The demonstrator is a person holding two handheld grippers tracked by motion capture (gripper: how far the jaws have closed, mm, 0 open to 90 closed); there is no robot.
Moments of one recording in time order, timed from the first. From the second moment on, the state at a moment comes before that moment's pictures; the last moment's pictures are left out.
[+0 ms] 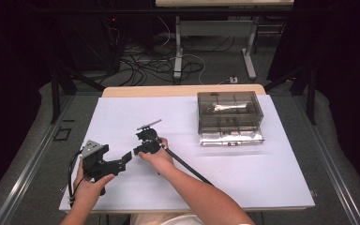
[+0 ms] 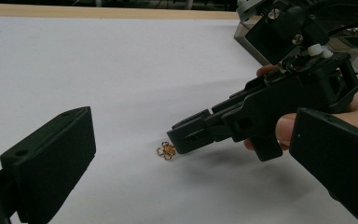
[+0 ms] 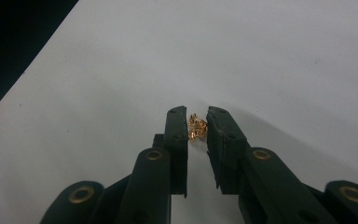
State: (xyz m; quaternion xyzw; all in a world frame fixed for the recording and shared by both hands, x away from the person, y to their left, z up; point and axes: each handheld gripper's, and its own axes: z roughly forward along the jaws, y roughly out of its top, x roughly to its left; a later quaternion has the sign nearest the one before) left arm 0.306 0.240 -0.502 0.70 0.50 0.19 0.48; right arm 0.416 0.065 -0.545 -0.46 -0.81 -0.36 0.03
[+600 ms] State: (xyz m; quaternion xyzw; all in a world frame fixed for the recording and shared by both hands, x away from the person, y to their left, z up) left arm 0.305 0.240 -0.502 0.70 0.50 0.19 0.48; right arm 0.414 0.071 -0.550 -0.45 -0.82 -0.35 0.04
